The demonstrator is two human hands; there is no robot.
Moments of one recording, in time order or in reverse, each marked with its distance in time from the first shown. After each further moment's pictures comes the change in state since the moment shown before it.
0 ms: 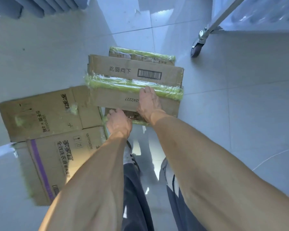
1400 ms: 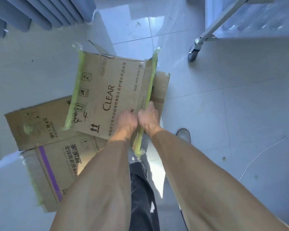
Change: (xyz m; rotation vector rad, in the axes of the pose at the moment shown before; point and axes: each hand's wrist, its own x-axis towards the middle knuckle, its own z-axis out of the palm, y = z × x) left_hand -0.011 -0.018 -0.043 -0.311 -0.138 0.178; right_hand -0.062 -0.060 -0.009 0.761 0.013 0.580
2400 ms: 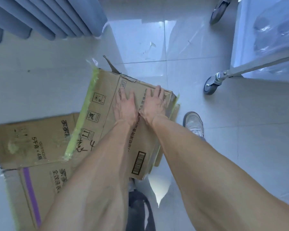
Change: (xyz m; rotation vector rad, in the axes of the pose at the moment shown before) left_hand 0.191 0.054 -0.067 0.316 0.233 0.148; right_hand 0.181 -0.131 0.008 -0.778 0.025 -0.407
